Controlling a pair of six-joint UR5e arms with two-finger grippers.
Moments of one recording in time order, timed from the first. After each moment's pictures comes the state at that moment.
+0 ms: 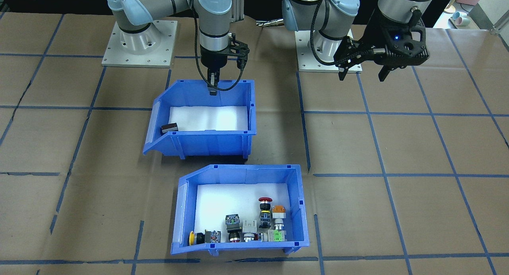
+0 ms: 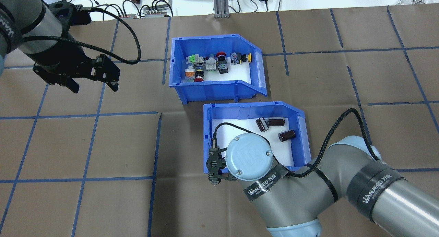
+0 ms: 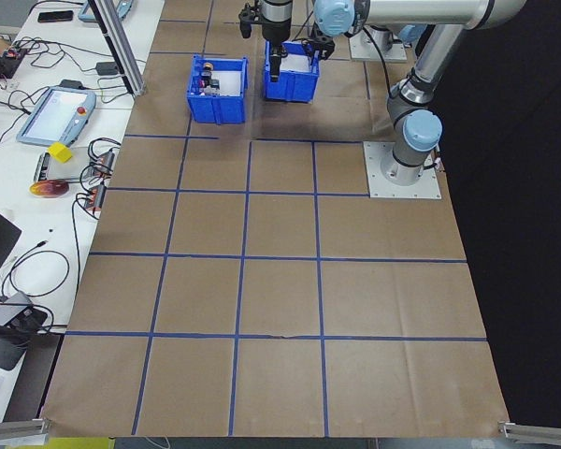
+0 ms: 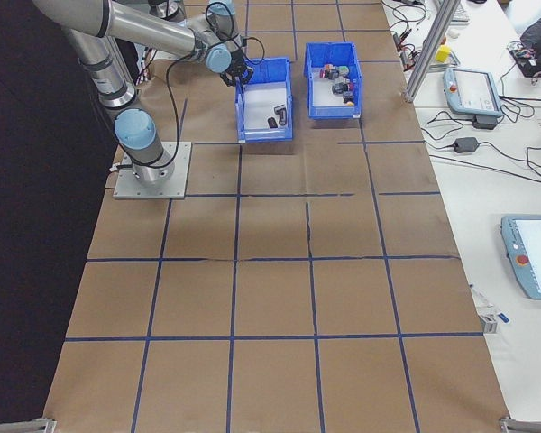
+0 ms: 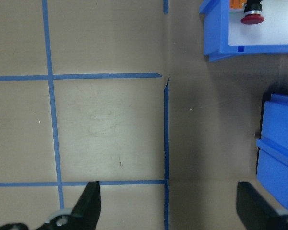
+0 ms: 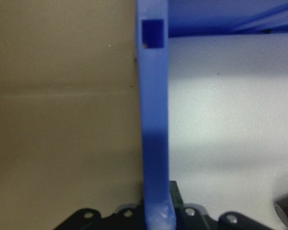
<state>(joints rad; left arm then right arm) -1.48 -1.43 -1.68 -1.58 1.60 0.09 2.13 -1.58 2.23 -2.30 -1.70 -0.99</state>
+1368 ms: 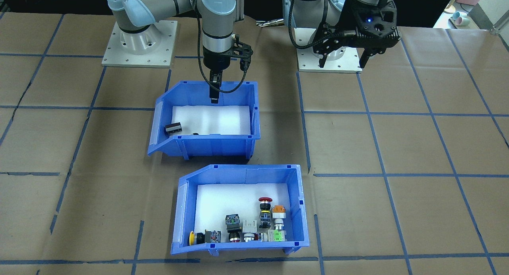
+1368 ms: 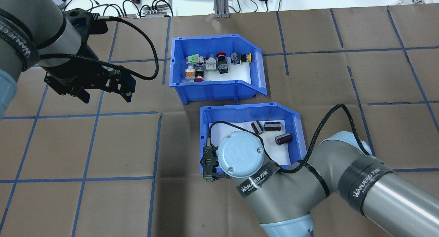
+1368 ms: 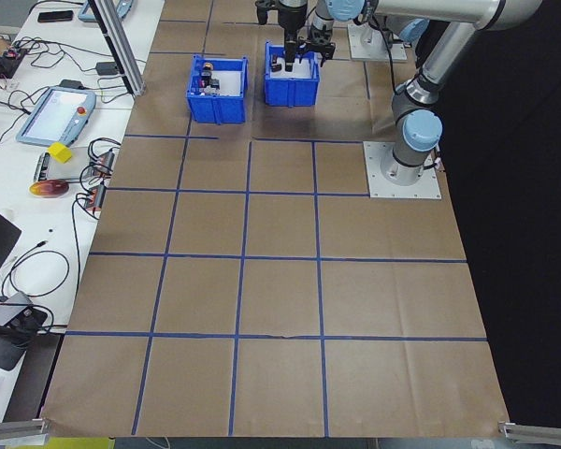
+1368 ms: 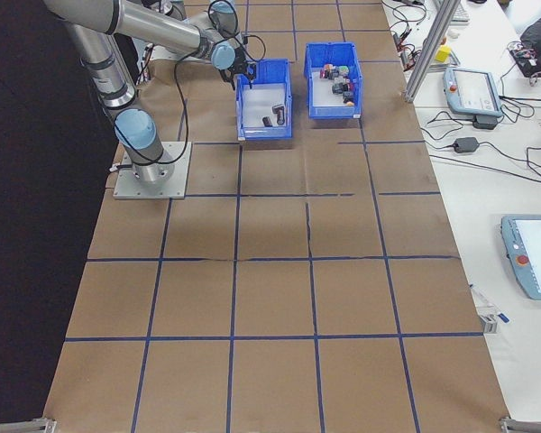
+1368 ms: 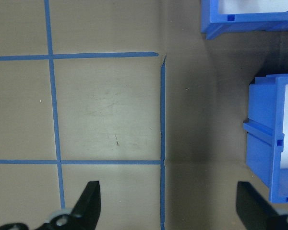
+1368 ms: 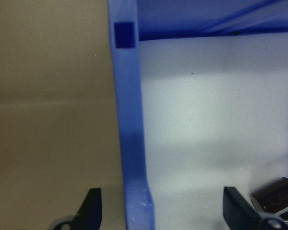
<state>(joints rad) -1.58 -1.40 -1.69 -1.60 1.60 -0.01 2.12 -1.57 2.16 -2.25 -1.71 -0.98</state>
